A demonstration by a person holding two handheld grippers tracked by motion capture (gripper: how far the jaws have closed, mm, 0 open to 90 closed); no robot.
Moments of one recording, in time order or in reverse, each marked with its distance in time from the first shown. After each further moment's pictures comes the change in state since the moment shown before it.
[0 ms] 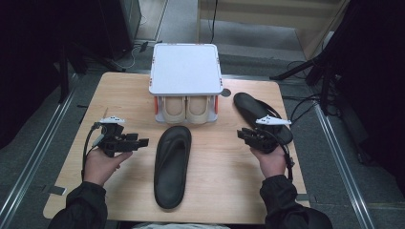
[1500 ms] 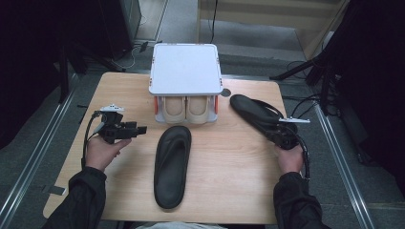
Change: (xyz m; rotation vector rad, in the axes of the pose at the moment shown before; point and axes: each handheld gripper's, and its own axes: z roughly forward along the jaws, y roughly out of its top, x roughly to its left) left arm 0.023 0.025 0.013 -0.041 0.033 0.031; right arm -0.099 -0.027 0.003 0.120 -0.227 0.180
